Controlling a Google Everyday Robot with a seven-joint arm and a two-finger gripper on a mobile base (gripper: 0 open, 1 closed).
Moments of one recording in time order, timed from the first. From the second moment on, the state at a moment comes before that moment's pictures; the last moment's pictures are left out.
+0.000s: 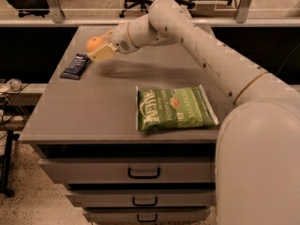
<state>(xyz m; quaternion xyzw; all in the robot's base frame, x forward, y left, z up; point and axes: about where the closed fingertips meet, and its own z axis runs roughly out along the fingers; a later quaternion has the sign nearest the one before) 0.740 0.160 0.886 -0.56 0.63 0.28 0.46</state>
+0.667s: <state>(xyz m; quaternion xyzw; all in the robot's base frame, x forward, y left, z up) 0.730 0.183 0.863 -0.56 0.63 0.32 0.43</state>
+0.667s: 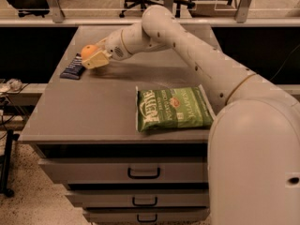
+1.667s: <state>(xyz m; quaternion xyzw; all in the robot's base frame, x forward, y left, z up) 0.727 0.190 0.851 -0.55 0.63 0.34 0.43</state>
